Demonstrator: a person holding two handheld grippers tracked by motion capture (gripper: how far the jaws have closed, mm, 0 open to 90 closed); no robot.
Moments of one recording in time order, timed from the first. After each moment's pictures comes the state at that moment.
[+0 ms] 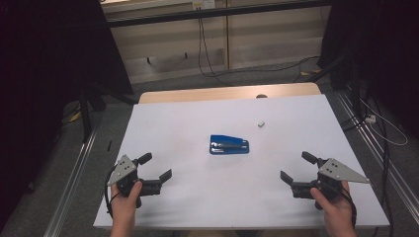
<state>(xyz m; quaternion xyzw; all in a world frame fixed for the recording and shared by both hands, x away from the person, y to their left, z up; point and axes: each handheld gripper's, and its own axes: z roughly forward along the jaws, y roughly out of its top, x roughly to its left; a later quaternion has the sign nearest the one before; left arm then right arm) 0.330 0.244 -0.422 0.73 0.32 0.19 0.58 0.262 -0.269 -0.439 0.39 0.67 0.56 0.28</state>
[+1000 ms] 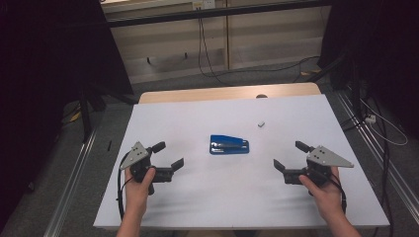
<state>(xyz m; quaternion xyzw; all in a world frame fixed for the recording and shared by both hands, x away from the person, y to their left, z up) 0.364 0.212 -0.417 0.73 0.29 0.16 0.60 0.300 -0.259 -0.439 0.39 0.68 0.54 0.30</state>
